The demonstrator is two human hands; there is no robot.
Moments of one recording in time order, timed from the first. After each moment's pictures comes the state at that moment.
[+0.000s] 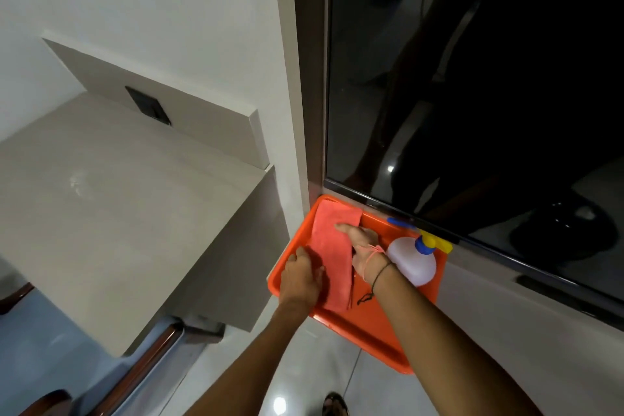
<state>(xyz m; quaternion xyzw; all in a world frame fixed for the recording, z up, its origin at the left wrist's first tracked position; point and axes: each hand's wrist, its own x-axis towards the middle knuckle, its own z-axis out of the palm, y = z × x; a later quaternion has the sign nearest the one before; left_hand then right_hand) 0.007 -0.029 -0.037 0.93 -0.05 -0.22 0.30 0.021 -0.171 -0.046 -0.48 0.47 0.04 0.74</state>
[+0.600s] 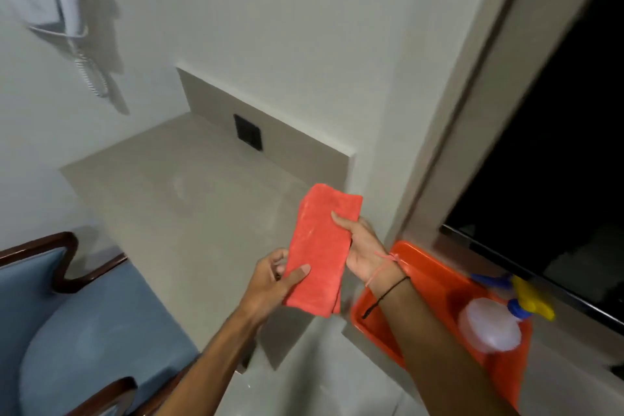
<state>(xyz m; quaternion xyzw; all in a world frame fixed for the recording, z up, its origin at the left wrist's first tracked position) 0.057 0.175 0.042 0.69 0.01 -0.16 0.71 0.100 -0.006 0.065 -0.42 0.19 0.08 0.89</state>
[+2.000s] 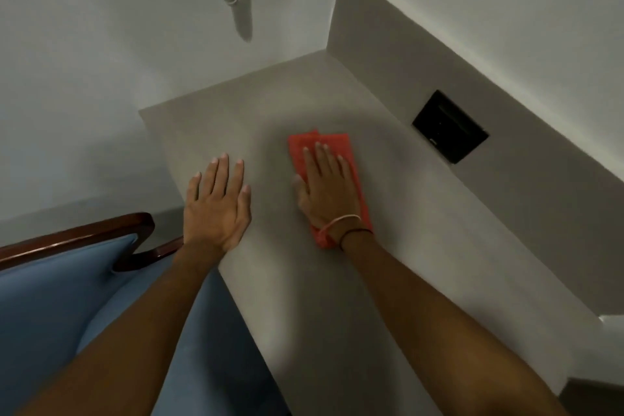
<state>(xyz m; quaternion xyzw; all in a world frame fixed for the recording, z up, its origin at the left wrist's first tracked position) 0.400 0.572 -0.116 0.99 0.04 0.04 0.08 0.458 0.374 -0.096 -0.99 -0.14 0.01 0.05</state>
